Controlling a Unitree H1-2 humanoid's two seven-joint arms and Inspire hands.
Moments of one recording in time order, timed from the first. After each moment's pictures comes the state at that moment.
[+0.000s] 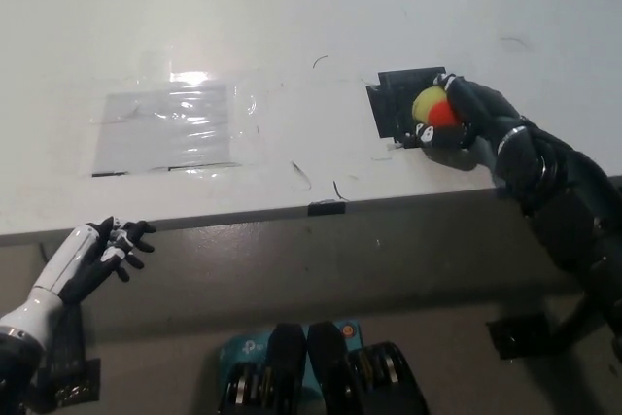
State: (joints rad) left_arm -0.21 0.43 -0.02 0.09 0.10 0.05 -0.21; right_arm -0.95 -0.24 0.44 1.01 -0.50 -0.06 0.02
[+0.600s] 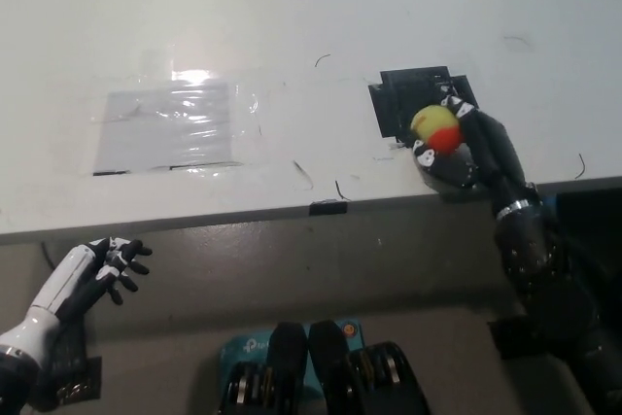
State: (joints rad) left_arm -0.18 0.43 -0.01 0.14 0.10 0.00 -0.21; right_arm -0.69 -0.17 0.18 0.79 -0.45 -0.35 -0.32
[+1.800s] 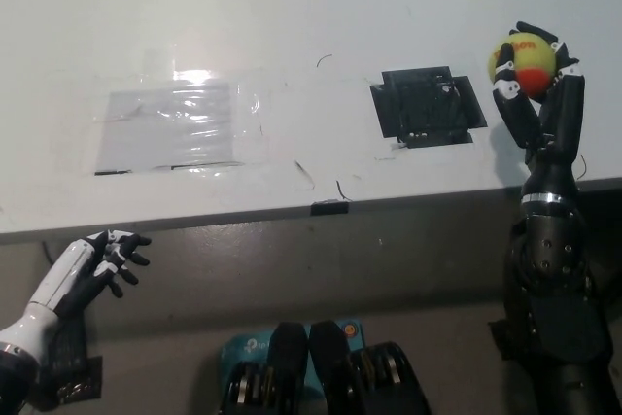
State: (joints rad) left_arm -0.18 0.43 -0.01 0.11 0.11 0.00 -0.21; right_arm -0.61 -0.01 -0.12 0.46 -0.11 -0.35 -0.31
